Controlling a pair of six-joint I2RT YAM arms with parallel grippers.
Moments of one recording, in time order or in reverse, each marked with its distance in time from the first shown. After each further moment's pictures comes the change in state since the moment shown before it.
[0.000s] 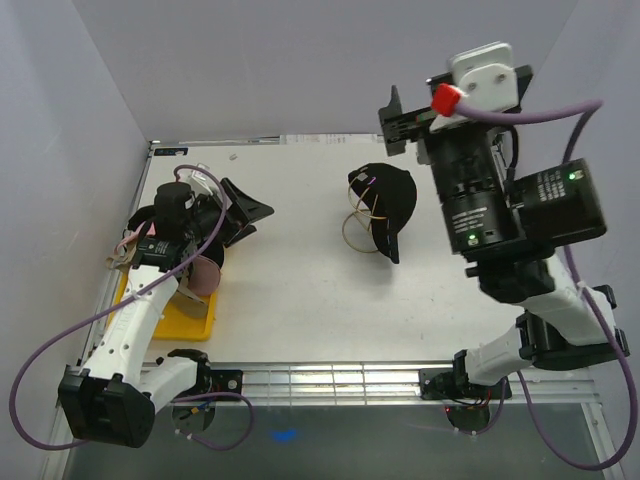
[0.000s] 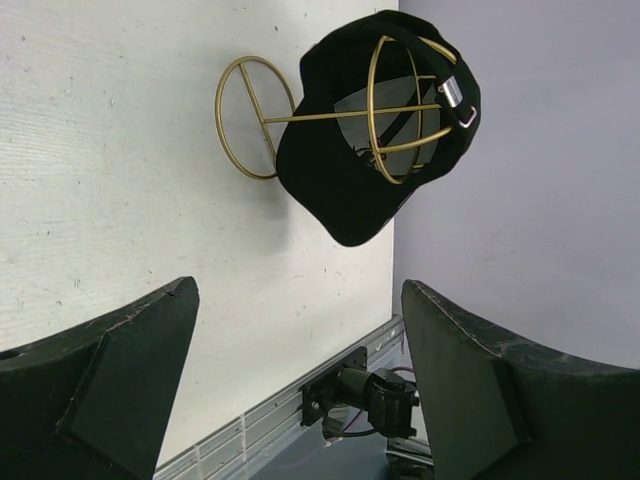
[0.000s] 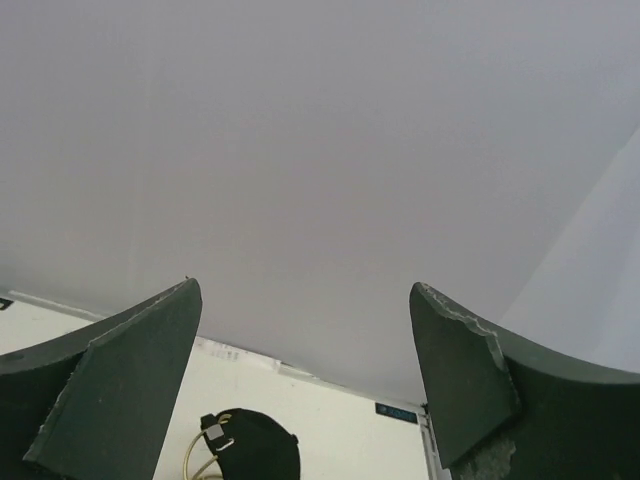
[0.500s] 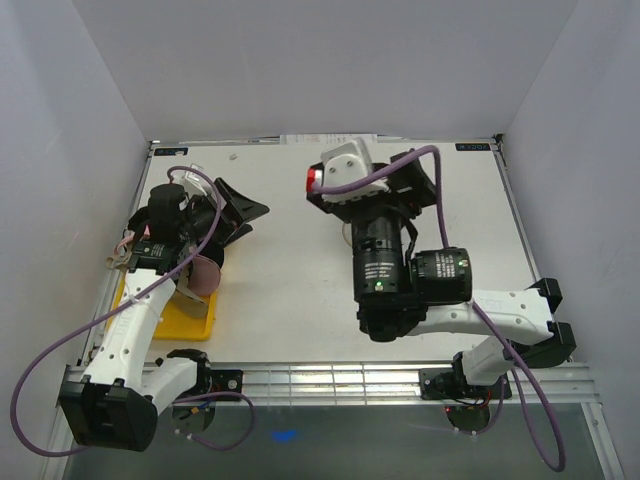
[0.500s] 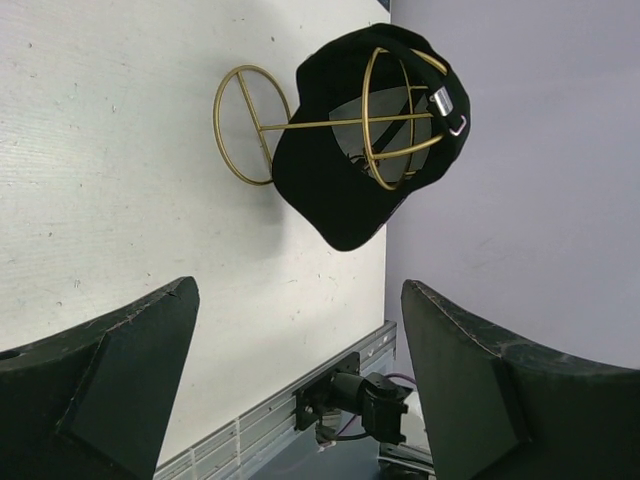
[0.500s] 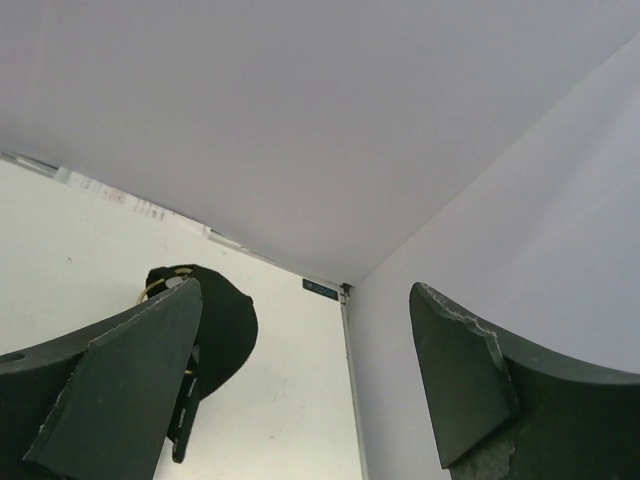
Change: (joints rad) left arm 0.045 -0.030 -0.005 0.000 0.030 -0.006; right arm 0.058 0.084 -0.444 0.925 0.268 -0.728
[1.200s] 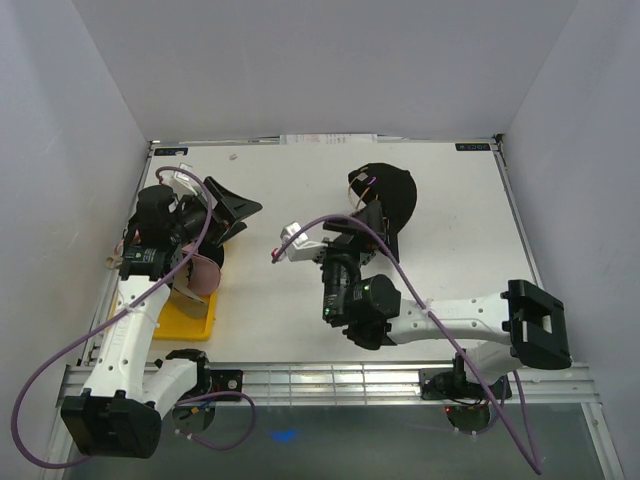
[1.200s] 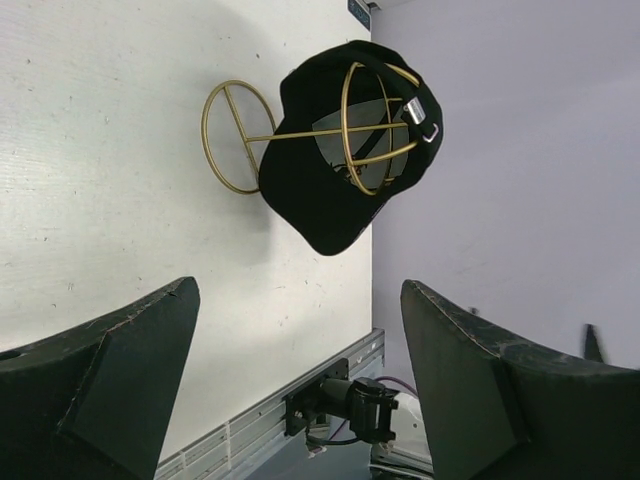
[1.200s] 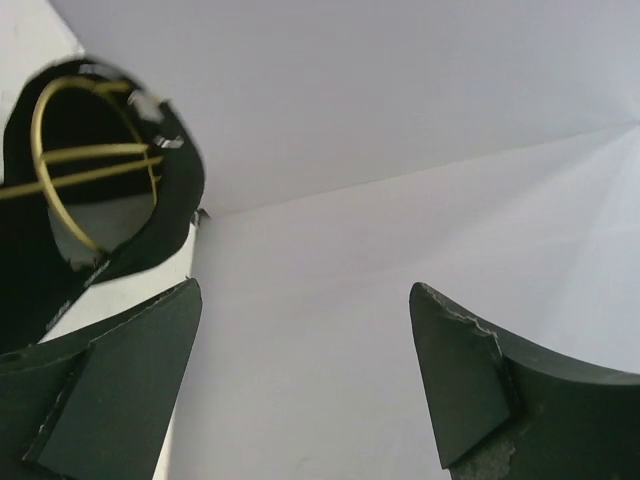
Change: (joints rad) left arm 0.047 -0.041 0.011 -0.017 0.031 -0.012; right arm -0.156 -0.060 -0.803 -0.022 -0.004 0.001
